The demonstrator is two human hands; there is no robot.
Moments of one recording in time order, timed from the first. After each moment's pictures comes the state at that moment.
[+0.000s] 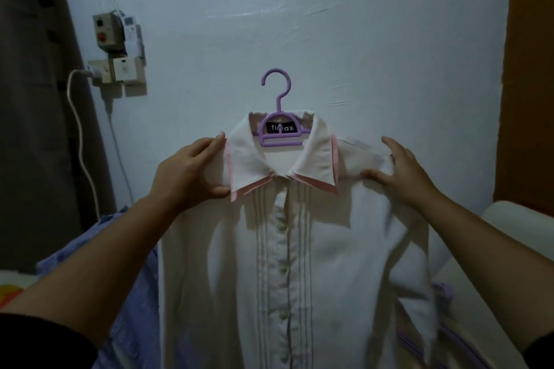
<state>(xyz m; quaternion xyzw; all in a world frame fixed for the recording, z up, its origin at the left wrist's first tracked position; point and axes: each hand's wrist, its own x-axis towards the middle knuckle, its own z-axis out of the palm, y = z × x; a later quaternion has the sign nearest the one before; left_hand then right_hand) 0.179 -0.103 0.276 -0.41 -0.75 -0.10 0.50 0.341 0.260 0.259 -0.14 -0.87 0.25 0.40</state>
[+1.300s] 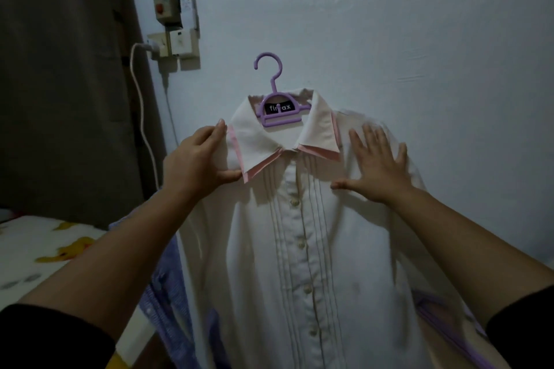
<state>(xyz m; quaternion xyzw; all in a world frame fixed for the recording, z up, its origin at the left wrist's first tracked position) 0.144 -0.165 0.252 -0.25 -0.84 -0.13 0.46 0.214 0.165 0.239 -0.09 -0.95 -0.02 0.29</state>
